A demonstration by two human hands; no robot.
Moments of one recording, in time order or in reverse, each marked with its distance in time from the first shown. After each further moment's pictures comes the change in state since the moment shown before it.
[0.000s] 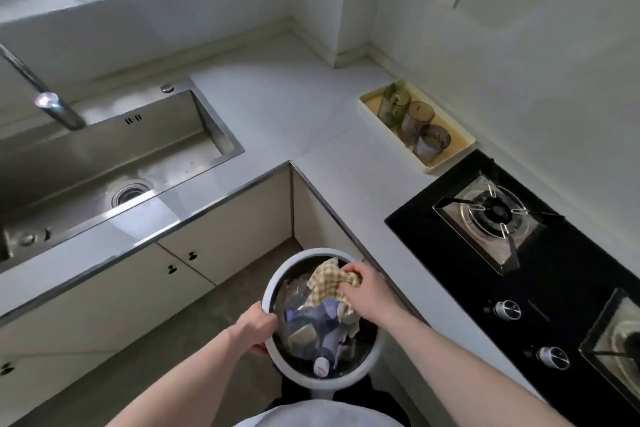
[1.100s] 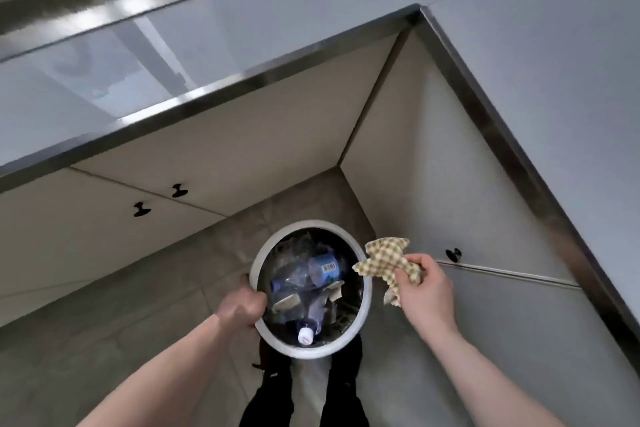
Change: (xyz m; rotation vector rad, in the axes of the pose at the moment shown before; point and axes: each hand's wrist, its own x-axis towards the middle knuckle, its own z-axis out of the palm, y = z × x) left_hand 0.363 -0.168 -0.015 0.063 0.108 -0.187; right_hand 0.221 0.172 0.208 -0.016 0.248 0.221
